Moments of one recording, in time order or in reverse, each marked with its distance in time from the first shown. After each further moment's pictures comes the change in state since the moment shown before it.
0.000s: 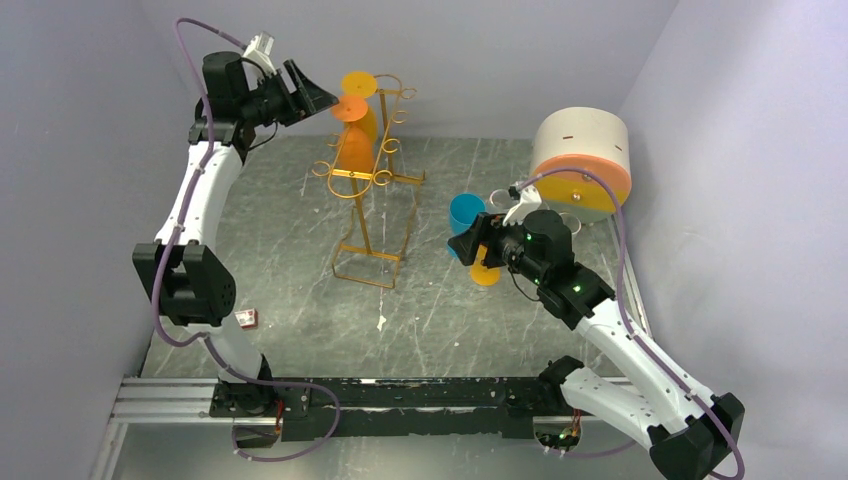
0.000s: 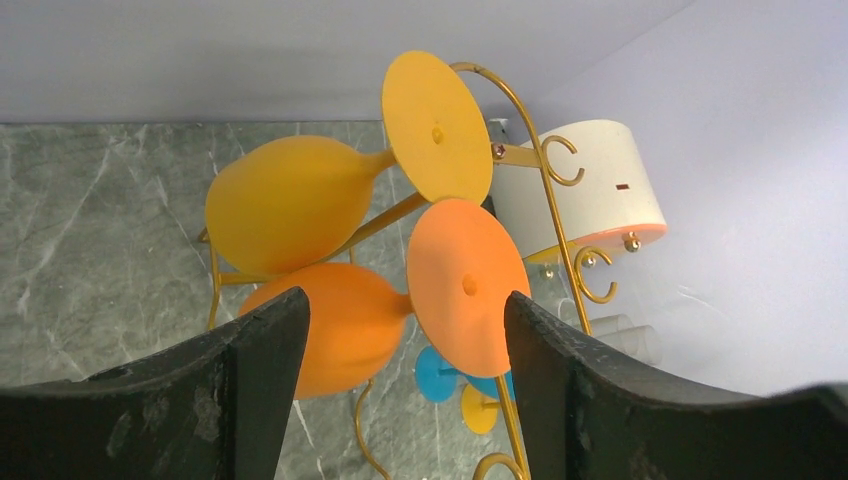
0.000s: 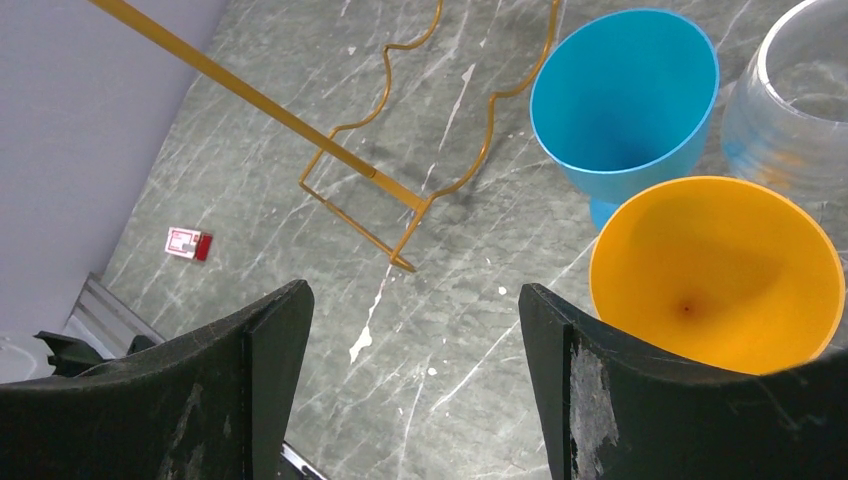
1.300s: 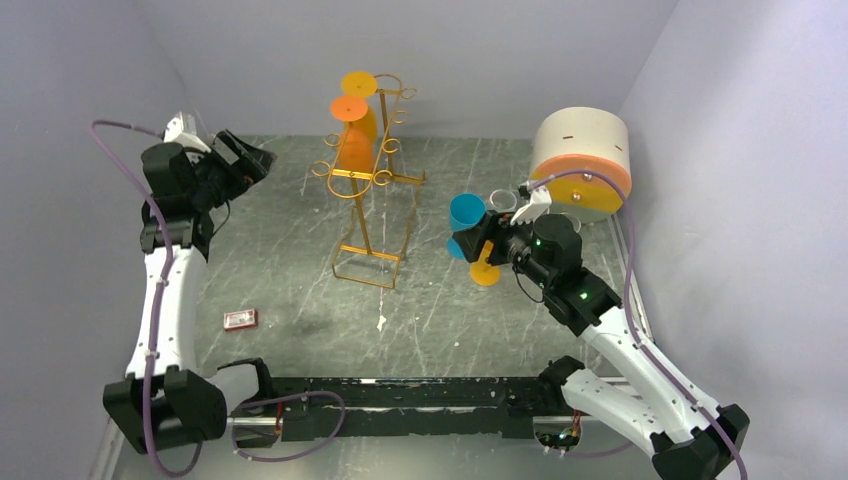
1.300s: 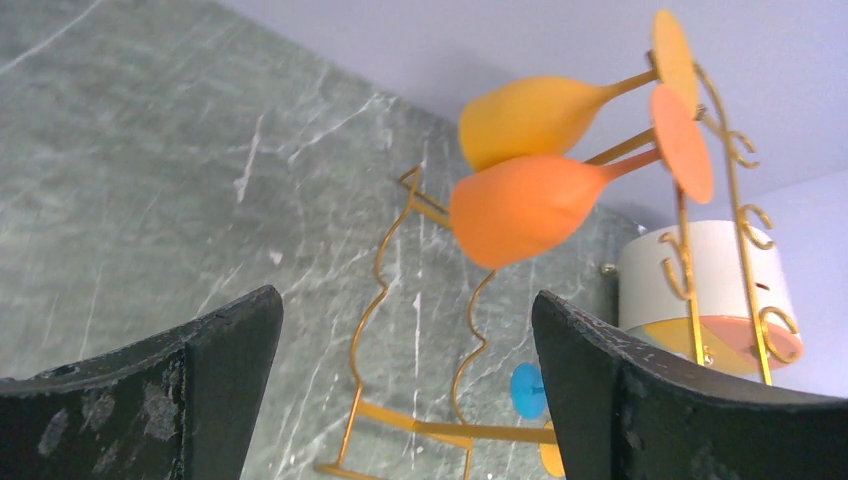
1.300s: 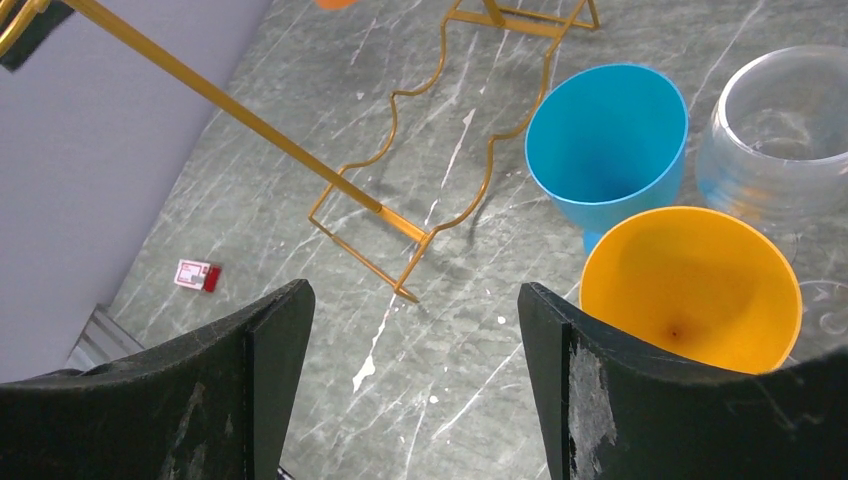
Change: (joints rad) left arm 0.230 -0.655 -0.713 0.020 -0.313 -0.025; right arm 0.000 -0.057 -0.013 0.041 0.044 -0.001
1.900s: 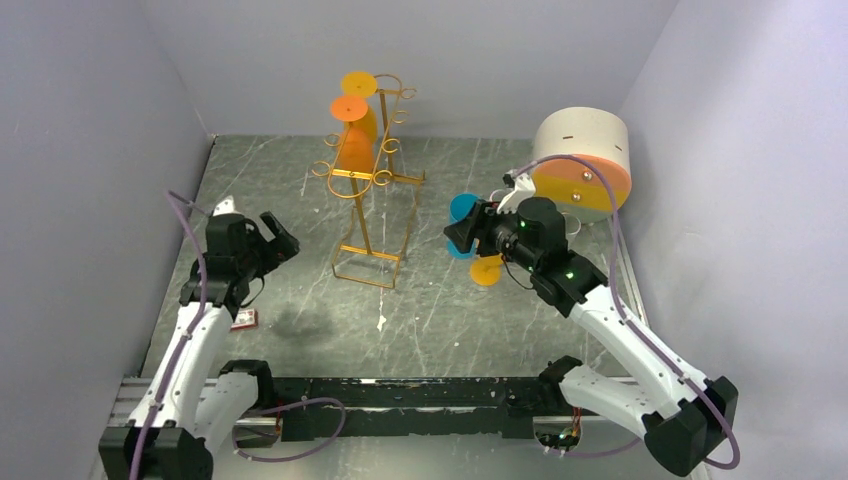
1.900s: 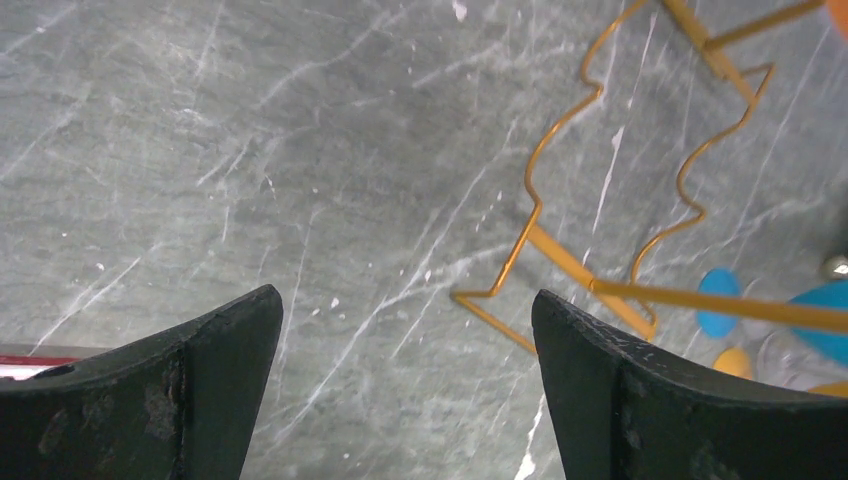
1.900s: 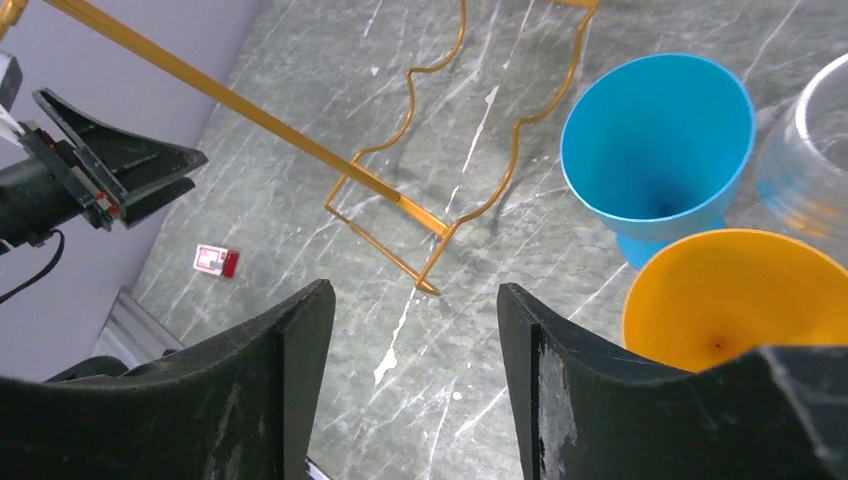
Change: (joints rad) left arm -0.261 -0.253 -0.414 -0.182 -0.392 0.011; right arm 0.000 0.159 0.083 0.002 -0.072 0.037
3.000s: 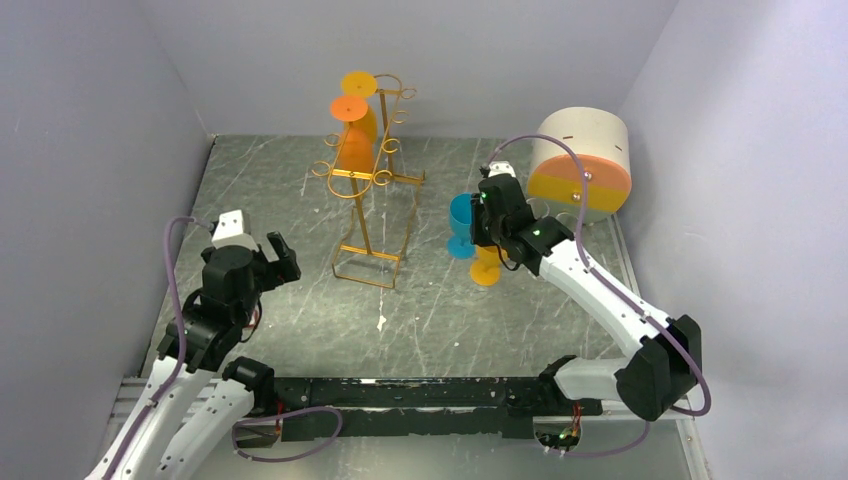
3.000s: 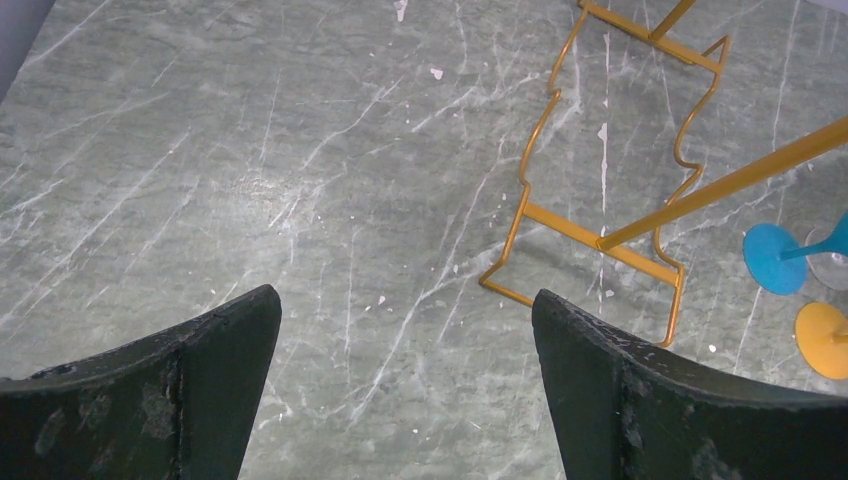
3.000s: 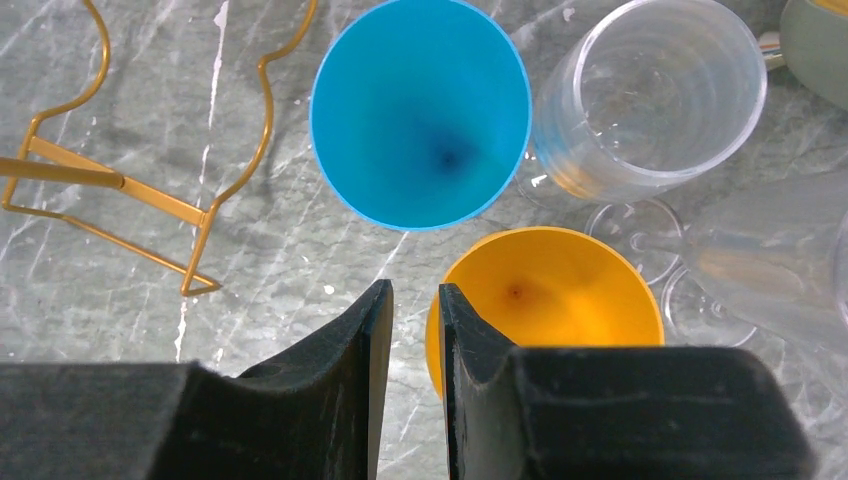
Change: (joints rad) left arm -0.303 -0.327 0.030 -0.164 -0.350 0.151; right arm 0.001 0.293 0.211 -0.306 0.332 -0.175
